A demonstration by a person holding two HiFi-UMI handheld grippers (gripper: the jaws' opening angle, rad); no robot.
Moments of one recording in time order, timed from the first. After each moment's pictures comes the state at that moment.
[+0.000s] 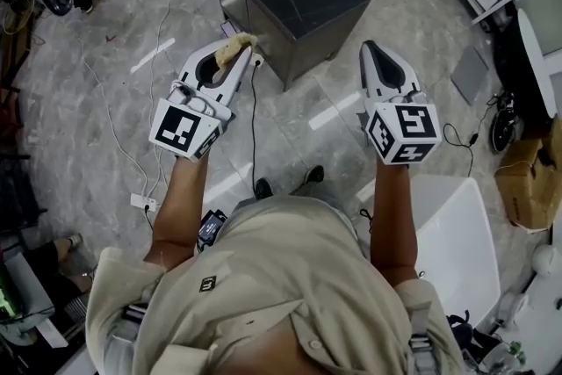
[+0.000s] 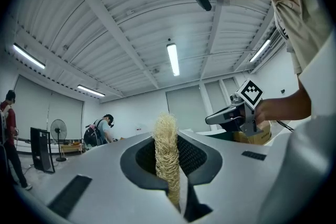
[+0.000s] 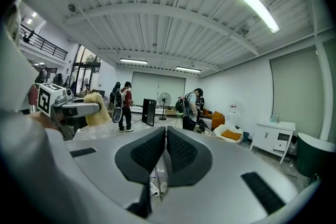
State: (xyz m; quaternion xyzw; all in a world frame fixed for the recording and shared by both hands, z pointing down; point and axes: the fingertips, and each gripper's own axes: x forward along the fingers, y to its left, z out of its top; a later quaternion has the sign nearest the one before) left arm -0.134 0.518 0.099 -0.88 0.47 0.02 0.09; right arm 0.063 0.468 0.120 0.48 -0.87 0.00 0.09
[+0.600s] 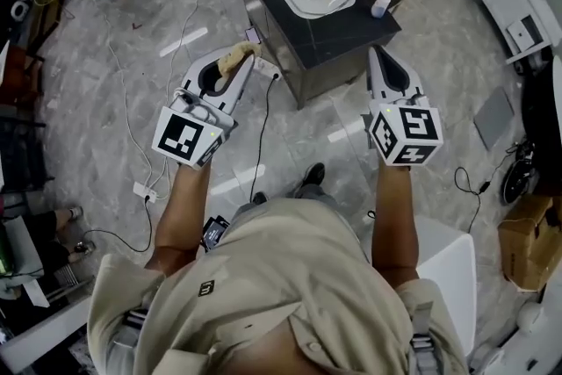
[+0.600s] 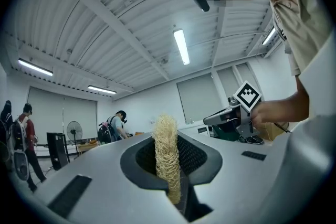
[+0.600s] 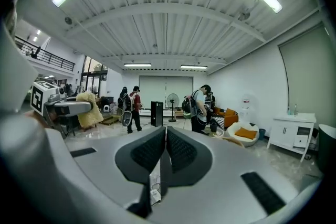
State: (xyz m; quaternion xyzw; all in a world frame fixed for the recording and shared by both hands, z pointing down) left arm -0.106 0.394 0.106 -0.84 0.53 -0.03 0.09; right arm 0.084 0.299 0.146 0.42 -0.90 0.03 0.07
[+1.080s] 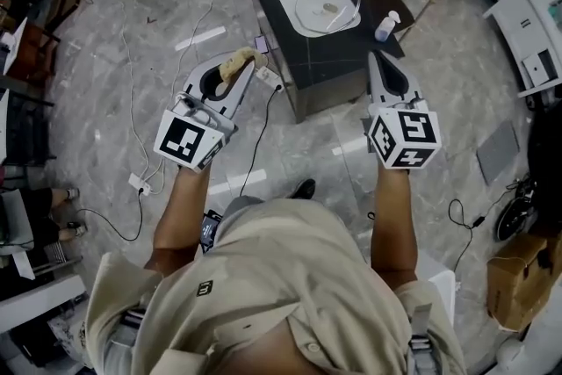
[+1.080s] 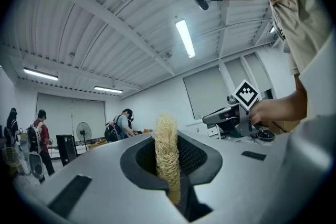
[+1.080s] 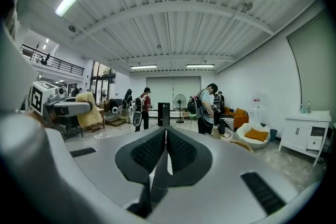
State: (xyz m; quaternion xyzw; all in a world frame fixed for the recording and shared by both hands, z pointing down) left arm -0.067 0.329 0.107 -0.81 0.58 -0.05 0.10; right arm 0.111 0.212 0.151 0.37 -0.93 0.04 0.06
